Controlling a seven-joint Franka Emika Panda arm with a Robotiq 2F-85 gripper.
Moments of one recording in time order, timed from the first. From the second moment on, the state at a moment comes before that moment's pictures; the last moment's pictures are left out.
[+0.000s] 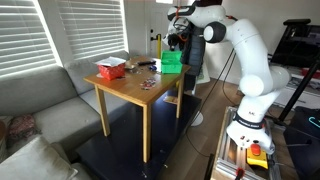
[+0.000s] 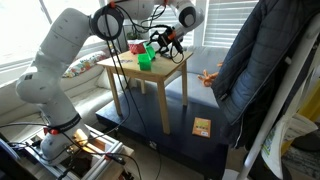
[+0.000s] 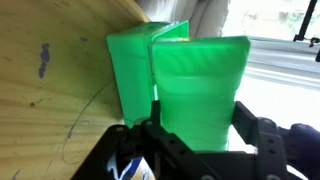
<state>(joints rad) -0.57 0.78 -0.06 -0.93 0.65 0.85 -0.91</state>
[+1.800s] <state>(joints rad) -0.59 0.87 0.01 -0.72 0.54 0.98 -0.66</state>
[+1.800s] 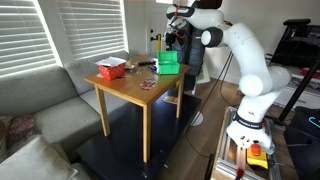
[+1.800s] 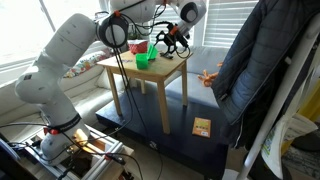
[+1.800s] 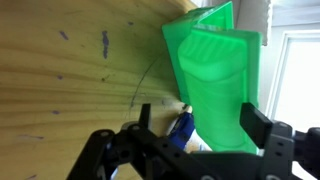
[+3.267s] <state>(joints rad) -0.21 0.41 -0.19 -0.88 -0.05 1.34 -0.59</state>
